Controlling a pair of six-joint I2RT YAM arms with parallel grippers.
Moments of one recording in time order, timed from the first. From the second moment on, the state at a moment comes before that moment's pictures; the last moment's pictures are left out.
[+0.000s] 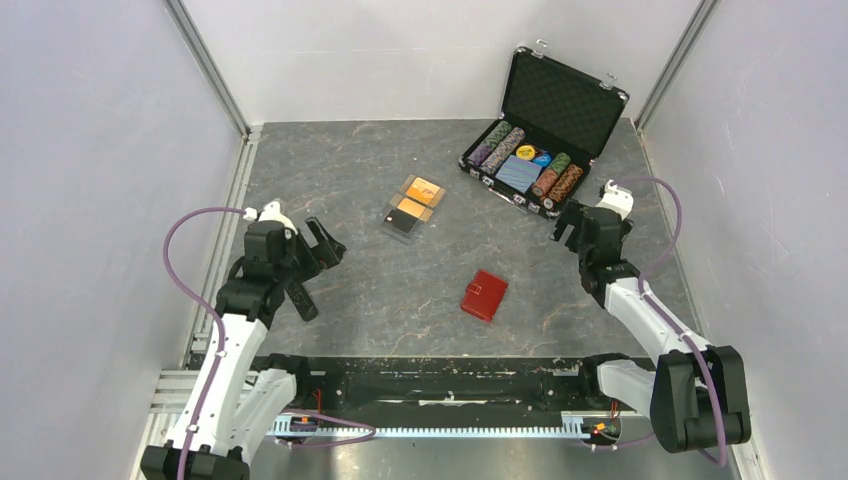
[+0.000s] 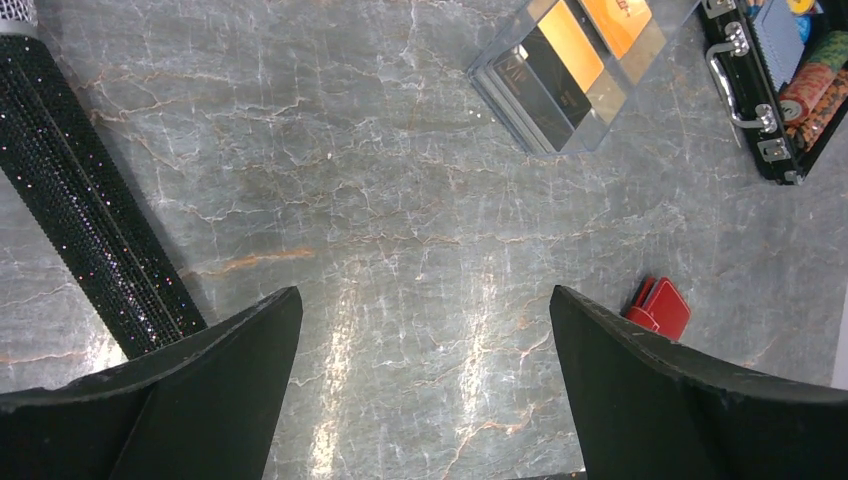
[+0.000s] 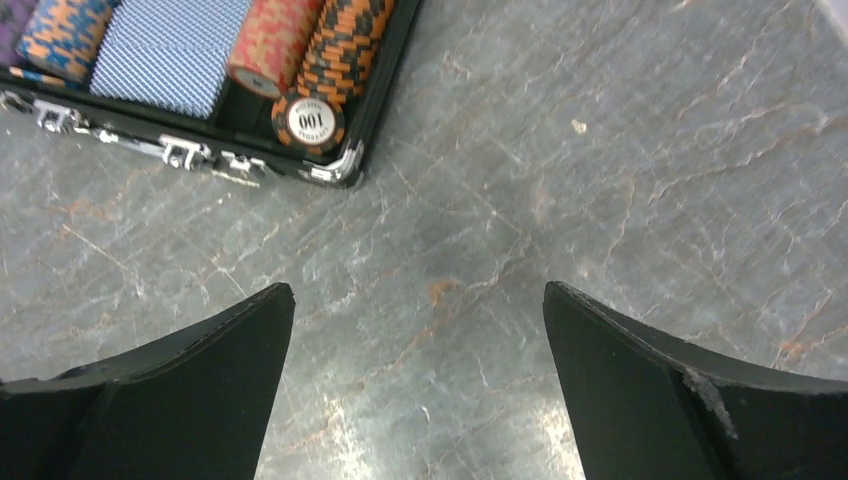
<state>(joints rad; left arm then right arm) -0.10 0.75 0.71 -0.60 0.08 -0.56 0.11 1.10 0.50 0.13 0.35 0.33</state>
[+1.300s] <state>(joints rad) -0.60 1.68 0.98 -0.24 0.55 -0.72 0.15 1.11 0.50 -0.22 -0.33 0.49</state>
